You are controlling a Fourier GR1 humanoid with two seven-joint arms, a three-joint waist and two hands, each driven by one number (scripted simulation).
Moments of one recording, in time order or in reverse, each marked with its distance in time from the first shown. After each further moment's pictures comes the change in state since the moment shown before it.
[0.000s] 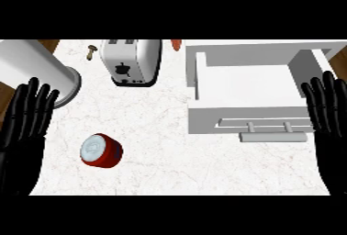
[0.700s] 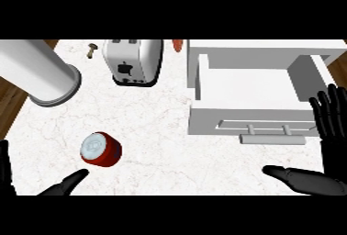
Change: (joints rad) left arm 0.284 -0.117 -0.085 -0.168 -0.280 0.545 0.274; right arm 0.083 0.023 -0.093 0.051 -0.060 -0.055 0.145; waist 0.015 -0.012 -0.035
